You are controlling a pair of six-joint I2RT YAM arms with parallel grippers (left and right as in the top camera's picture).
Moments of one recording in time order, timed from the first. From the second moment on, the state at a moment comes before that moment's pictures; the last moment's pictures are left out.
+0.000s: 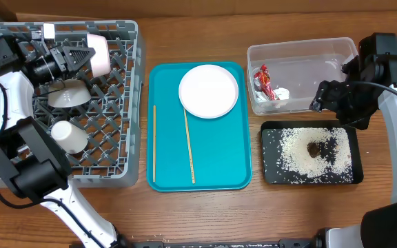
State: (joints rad) left arm 0.48 2.18 1.79 -0.66 1.34 -0.05; right arm -0.10 1.61 1.59 -1.41 -0.18 0.28
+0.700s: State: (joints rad) left arm 0.50 2.19 1.79 -0.62 1.38 -0.14; right arm -0.10 1.61 1.59 -1.44 -0.18 0.28
